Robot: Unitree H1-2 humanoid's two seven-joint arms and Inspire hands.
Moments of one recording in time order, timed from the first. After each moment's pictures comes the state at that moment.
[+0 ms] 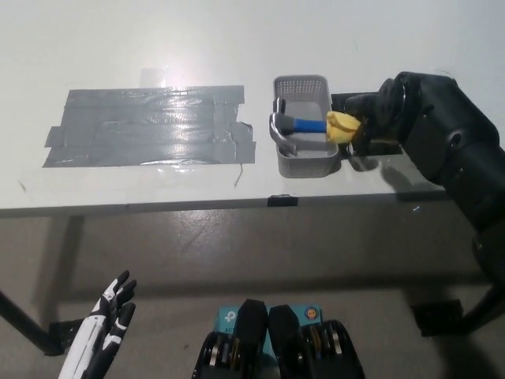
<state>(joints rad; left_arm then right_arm) 0.18 0.20 -0.01 -0.19 0.09 0.00 -0.10 -1.26 -0.21 0.59 1.19 -0.56 0.22 0.55</state>
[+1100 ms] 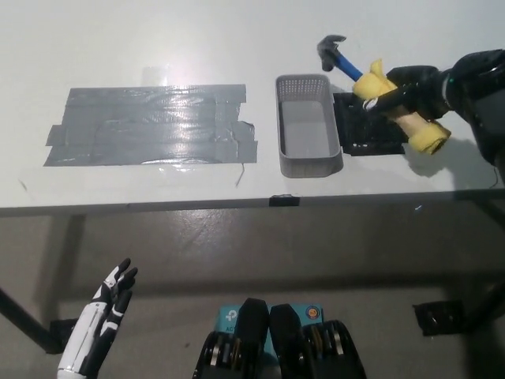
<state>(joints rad) 0.13 0.22 -0.01 -0.17 0.09 0.00 -0.10 -1.28 -0.29 0.03 1.25 -0.26 0.41 0.65</state>
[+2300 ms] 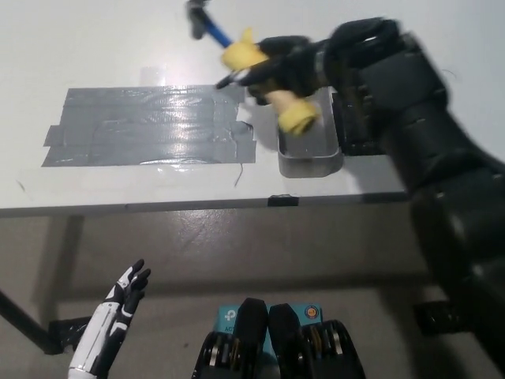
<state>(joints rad) 0.12 0.22 -0.05 -0.16 0.09 -0.01 -0.10 -1.44 0.01 0.00 1.28 -0.14 0.44 0.53</state>
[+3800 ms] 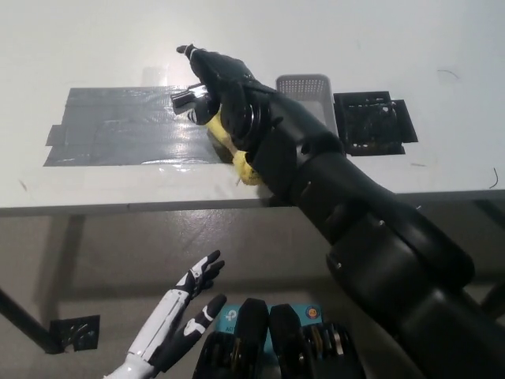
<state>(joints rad) 0.05 0.21 -0.24 -0.27 0.14 0.07 -0.16 -1.44 0.17 0.49 1.43 -0.41 0.08 -0.02</state>
